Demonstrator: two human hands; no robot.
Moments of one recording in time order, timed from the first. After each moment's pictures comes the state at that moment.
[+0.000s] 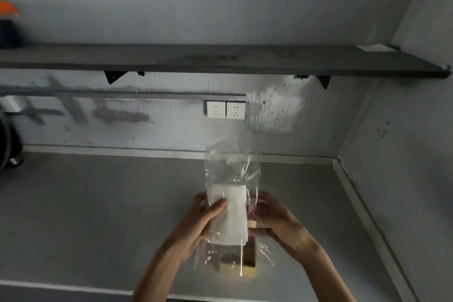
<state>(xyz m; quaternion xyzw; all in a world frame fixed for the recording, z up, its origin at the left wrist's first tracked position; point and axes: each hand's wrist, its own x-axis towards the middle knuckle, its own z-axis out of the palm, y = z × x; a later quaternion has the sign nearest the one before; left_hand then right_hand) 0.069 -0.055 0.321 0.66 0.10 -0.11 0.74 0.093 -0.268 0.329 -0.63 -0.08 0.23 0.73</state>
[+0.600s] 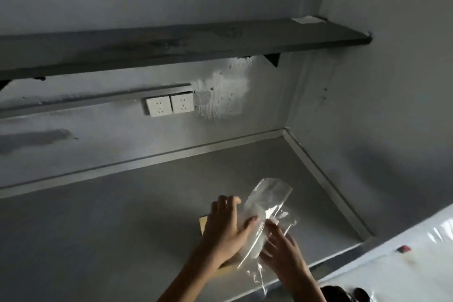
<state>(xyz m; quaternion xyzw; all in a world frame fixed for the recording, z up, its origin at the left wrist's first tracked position) 0.129 -0.108 0.268 0.93 -0.20 -0.04 0.31 0.063 -0.259 0.224 -0.47 0.27 0.04 0.84</state>
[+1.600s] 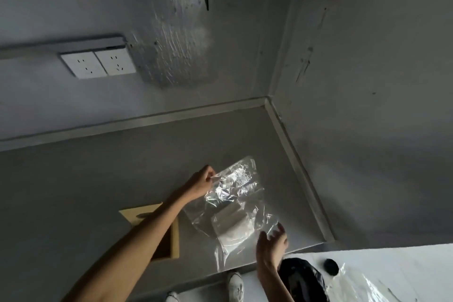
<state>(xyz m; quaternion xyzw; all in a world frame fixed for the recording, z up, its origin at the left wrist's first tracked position) 0.286 -0.277 0.122 0.90 -0.08 -0.29 0.33 0.101 -0.440 0.058 -0.68 0.52 -0.05 0.52</state>
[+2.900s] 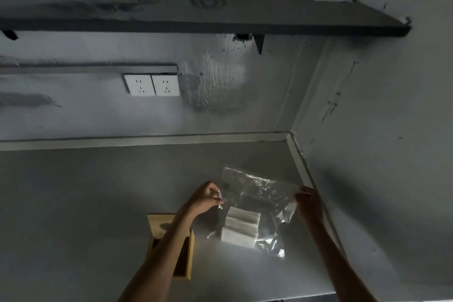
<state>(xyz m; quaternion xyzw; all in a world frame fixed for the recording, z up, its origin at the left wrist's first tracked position) 0.283 -0.218 0.123 0.86 0.04 -0.20 0.47 0.265 -0.555 0.084 -0.83 0.26 -0.05 0.49</state>
